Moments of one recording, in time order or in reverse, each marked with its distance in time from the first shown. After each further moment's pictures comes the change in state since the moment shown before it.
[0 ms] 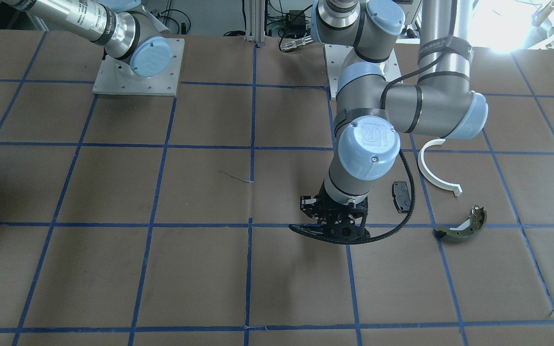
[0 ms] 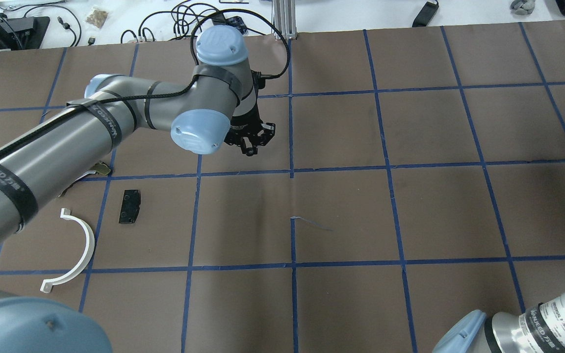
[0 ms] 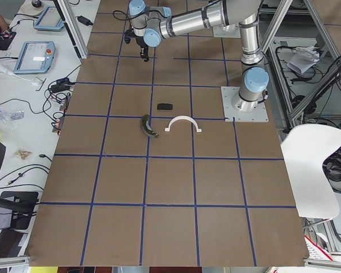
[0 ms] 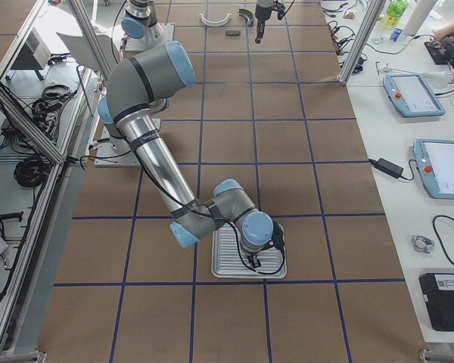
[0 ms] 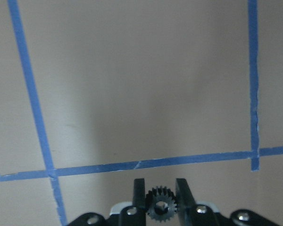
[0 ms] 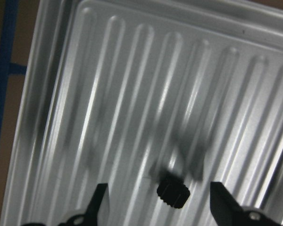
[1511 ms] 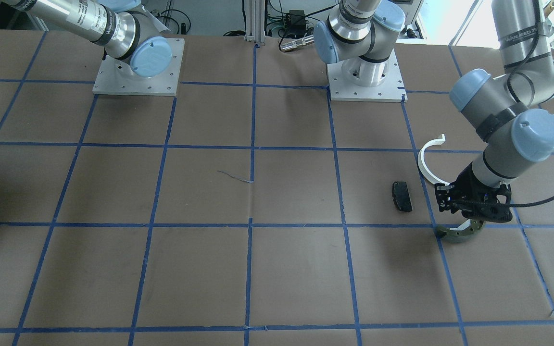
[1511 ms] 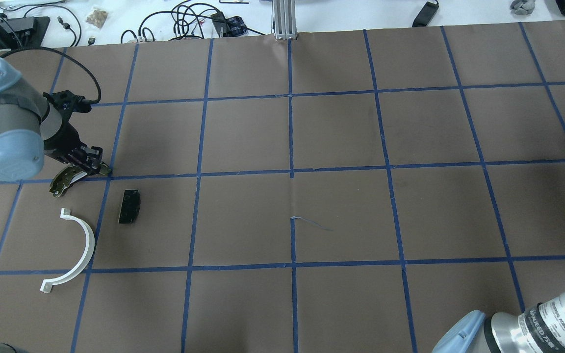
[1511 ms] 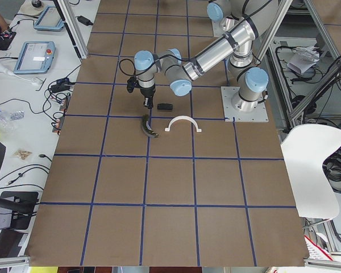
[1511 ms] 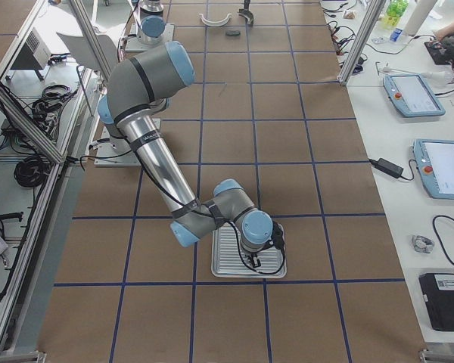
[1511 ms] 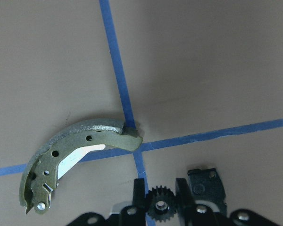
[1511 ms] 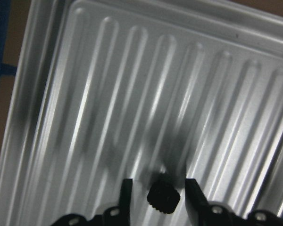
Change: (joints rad) left arm 0.513 0.126 -0.388 0.336 0.049 0.576; right arm 0.002 0.001 0.009 -0.038 -0.004 -0.009
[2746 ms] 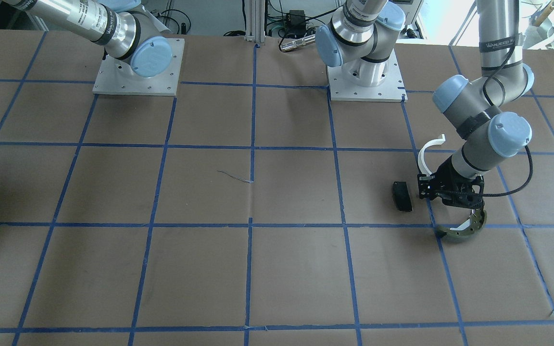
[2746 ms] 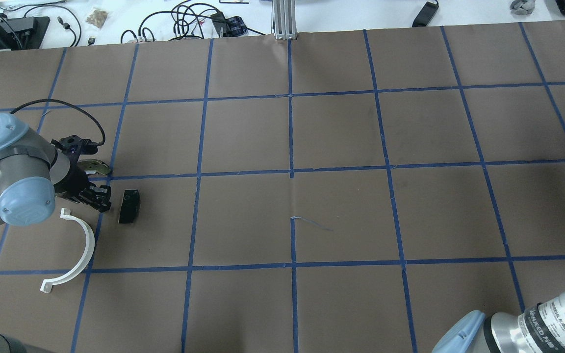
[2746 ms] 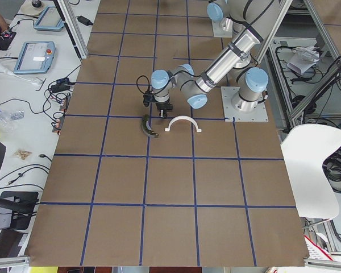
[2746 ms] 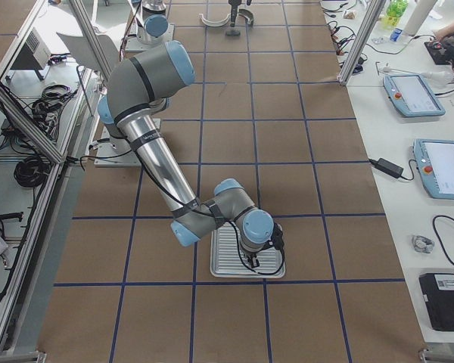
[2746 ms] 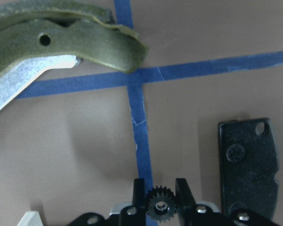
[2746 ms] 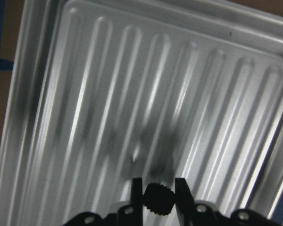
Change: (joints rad) left arm 0.068 -0.012 -0.165 0.094 -0.054 0.024; right arm 0.009 -0.010 -0.003 0.009 -0.027 0.019
